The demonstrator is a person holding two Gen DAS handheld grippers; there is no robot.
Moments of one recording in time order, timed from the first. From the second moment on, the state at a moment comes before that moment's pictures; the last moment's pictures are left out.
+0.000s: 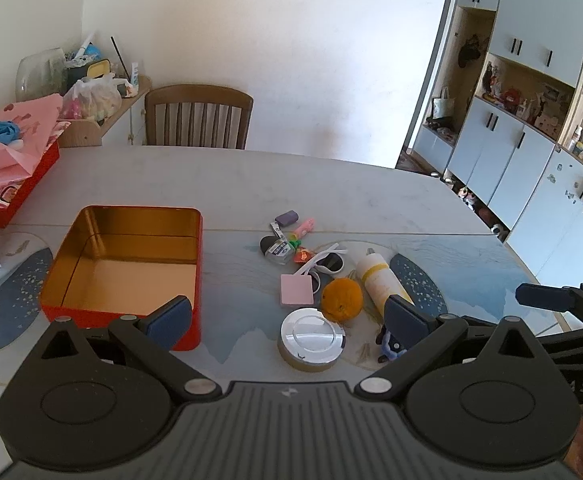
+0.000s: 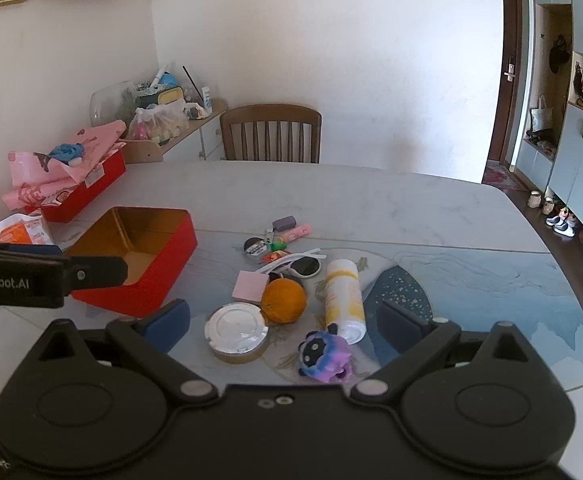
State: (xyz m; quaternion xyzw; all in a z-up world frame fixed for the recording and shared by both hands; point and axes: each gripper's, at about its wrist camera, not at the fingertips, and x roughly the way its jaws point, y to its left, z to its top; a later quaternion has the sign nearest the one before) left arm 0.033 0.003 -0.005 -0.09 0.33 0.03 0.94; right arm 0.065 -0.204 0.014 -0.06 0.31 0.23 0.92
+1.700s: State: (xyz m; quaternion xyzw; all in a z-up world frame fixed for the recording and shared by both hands) left arm 0.170 -0.059 -0.147 -0.03 0.47 0.06 0.88; right arm 0.262 -0.209 -0.105 -0.08 0.49 0.31 0.81
